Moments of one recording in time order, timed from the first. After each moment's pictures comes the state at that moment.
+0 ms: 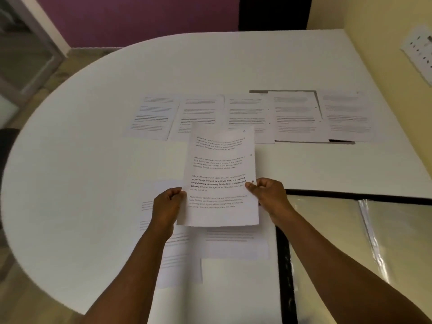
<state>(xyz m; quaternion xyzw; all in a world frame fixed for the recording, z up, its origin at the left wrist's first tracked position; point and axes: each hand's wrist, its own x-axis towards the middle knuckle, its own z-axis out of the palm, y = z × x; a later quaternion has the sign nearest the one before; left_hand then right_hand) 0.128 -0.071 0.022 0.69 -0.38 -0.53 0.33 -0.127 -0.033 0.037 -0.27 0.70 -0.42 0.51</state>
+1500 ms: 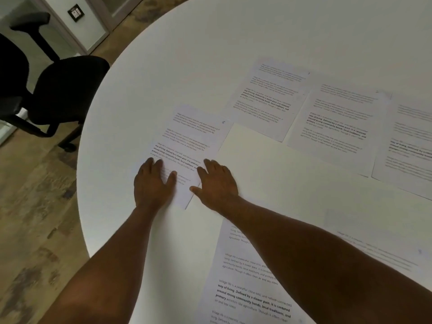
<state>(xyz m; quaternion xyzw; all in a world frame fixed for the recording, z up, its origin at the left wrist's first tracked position) 0.454 -0.229 -0.119 0.81 -0.58 -0.08 0.07 0.256 -0.266 -0.091 -0.85 0.48 0.03 0.20</state>
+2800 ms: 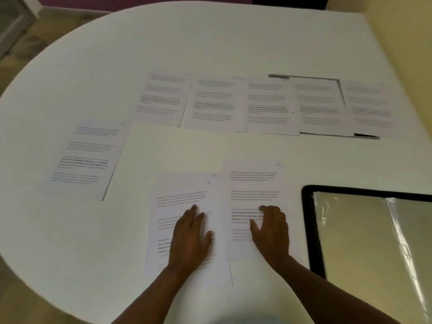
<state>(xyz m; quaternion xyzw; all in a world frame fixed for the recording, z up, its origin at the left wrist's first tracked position) 0.200 -0.027 -0.081 0.57 -0.78 -0.24 0.08 -0.024 0.016 -0.073 -0.52 0.82 -0.20 0.13</state>
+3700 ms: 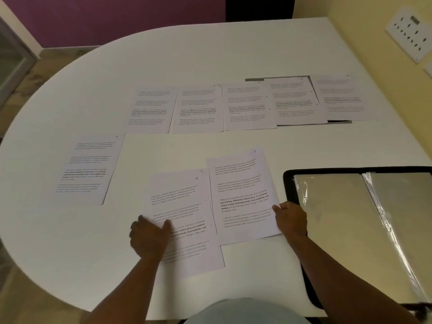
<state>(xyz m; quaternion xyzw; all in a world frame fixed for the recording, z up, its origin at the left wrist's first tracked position) 0.242 -0.032 -0.075 0.83 -0.52 -0.20 0.05 -0.093 0.048 -0.047 -0.27 0.89 -0.26 0.26</state>
